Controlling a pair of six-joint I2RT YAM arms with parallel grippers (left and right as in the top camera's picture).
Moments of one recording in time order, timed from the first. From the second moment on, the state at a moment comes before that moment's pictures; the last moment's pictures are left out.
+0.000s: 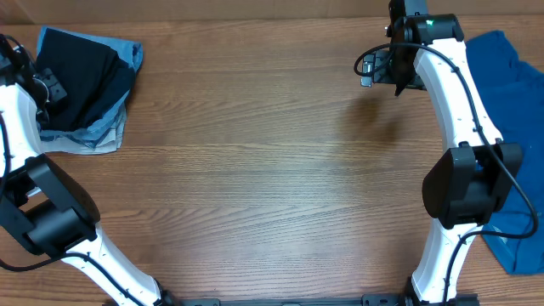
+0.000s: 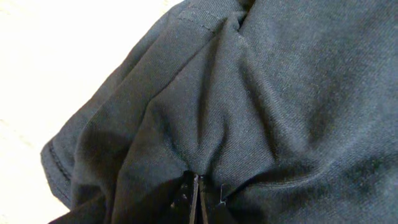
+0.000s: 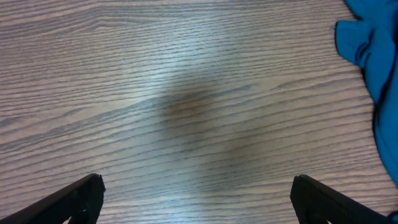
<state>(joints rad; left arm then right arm) 0.53 2.15 1.89 -0.76 0.02 -0.07 0.09 2.15 2.06 -1.23 0.10 0.20</state>
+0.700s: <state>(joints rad) 0.45 2.25 2.09 -1.19 0.07 -0.16 0.09 2.15 2.06 -1.23 0.10 0.20</state>
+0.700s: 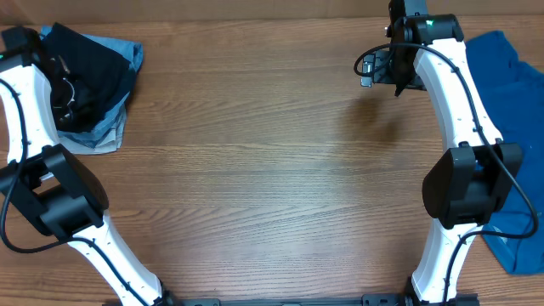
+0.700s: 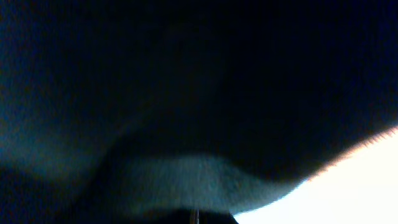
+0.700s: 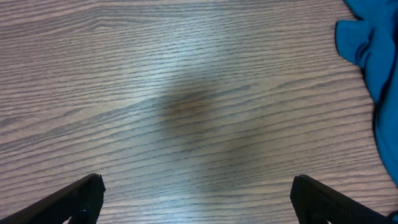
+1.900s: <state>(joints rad) 0.51 2.22 2.28 -1.23 -0.25 -0.28 0.09 2.15 2.06 -1.23 0.10 0.20</state>
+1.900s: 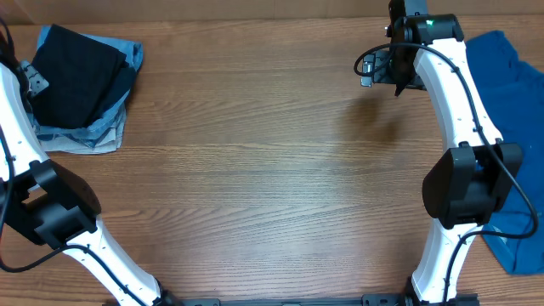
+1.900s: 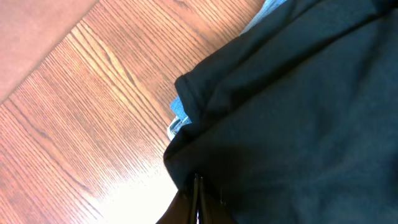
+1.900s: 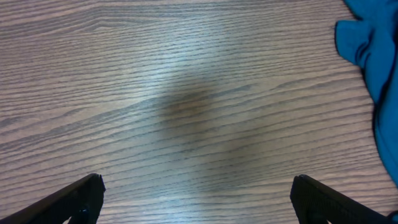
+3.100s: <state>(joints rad) 0.42 1.98 2.22 -1.13 0.07 -0.29 0.09 2.15 2.06 -1.23 0.10 0.20</state>
